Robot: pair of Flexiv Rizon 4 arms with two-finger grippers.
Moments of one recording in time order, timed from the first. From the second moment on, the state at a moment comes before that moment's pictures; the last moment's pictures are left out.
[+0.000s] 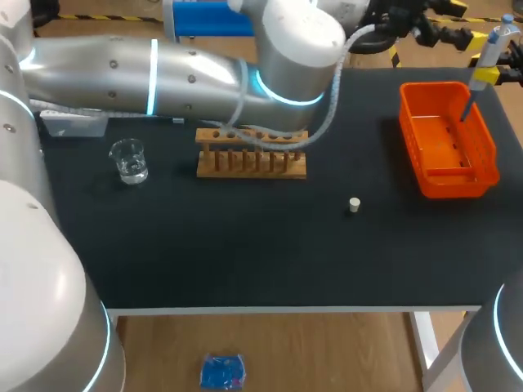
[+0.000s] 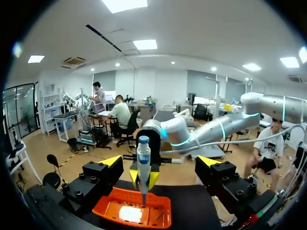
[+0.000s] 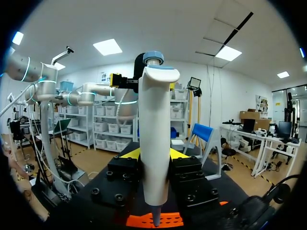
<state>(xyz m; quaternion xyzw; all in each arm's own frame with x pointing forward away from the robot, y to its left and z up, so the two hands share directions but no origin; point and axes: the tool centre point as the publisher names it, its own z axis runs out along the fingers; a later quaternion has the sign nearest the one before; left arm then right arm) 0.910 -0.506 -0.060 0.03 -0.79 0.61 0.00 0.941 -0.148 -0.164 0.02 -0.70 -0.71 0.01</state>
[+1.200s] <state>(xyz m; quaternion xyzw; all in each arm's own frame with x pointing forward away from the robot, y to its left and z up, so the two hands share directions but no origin) 0.804 -0.342 -0.162 0.05 -0.80 0.60 -0.01 0.941 -0.148 -0.164 0.02 -0.70 -0.71 0.01</state>
